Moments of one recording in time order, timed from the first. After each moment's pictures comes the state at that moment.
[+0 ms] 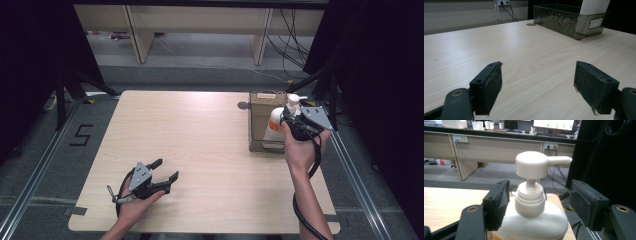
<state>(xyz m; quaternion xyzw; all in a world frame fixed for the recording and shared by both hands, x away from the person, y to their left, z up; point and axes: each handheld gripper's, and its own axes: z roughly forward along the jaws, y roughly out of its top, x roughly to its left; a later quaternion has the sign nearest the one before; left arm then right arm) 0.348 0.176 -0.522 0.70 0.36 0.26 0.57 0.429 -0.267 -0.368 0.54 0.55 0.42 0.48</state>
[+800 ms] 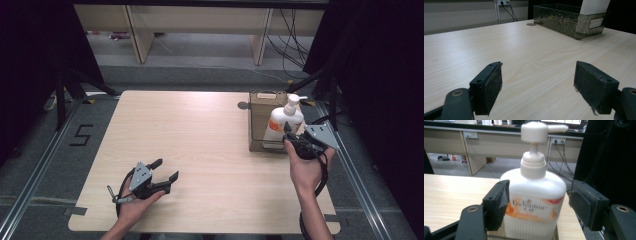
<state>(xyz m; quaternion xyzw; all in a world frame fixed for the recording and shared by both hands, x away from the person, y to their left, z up) 0.348 0.175 -0.522 0.69 0.36 0.26 0.57 0.390 -0.274 -0.388 0.54 0.57 0.44 0.44</state>
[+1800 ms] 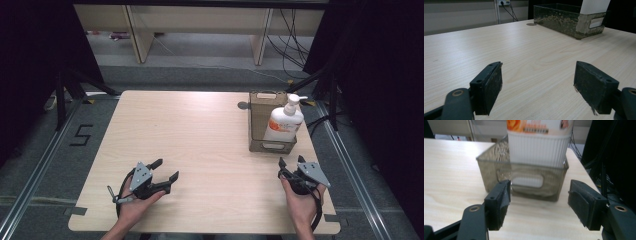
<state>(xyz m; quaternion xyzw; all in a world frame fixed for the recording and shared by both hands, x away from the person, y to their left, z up) 0.348 0.174 -0.523 0.69 0.36 0.26 0.57 0.342 -0.282 -0.483 0.55 0.60 0.42 0.40</state>
